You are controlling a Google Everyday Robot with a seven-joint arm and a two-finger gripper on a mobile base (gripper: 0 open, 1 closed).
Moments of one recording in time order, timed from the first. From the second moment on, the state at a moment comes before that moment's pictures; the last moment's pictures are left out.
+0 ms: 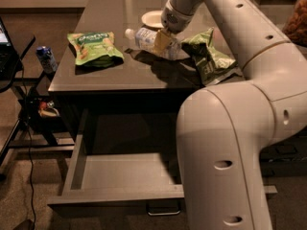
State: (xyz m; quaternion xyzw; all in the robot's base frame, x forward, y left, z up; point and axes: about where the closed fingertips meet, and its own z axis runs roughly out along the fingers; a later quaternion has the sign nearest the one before) arm 0.749 -0.052 0.872 -0.49 0.85 0.10 0.18
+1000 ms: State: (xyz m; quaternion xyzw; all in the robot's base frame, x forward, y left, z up) arm 0.702 -0.055 0.893 -0.54 0.81 0.10 0.20
